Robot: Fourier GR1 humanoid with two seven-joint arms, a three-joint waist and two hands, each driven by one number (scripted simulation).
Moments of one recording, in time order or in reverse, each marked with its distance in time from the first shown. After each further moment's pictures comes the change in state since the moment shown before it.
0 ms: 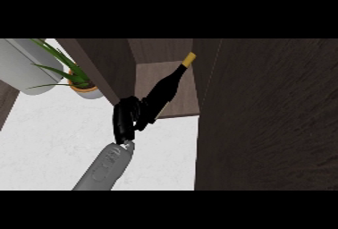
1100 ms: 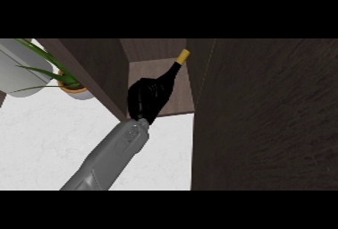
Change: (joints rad) left arm -0.304 -0.010 -0.109 0.260 -0.170 0.027 0.224; right arm -0.016 -0.013 0.001 0.008 -0.026 0.023 -0.004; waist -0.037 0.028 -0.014
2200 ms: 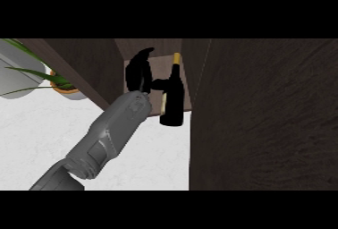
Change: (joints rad) left arm -0.372 -0.025 0.032 0.513 0.006 -0.015 0.019; right arm 0.013 -0.018 -0.015 0.007 -0.030 0.031 -0.021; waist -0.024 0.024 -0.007
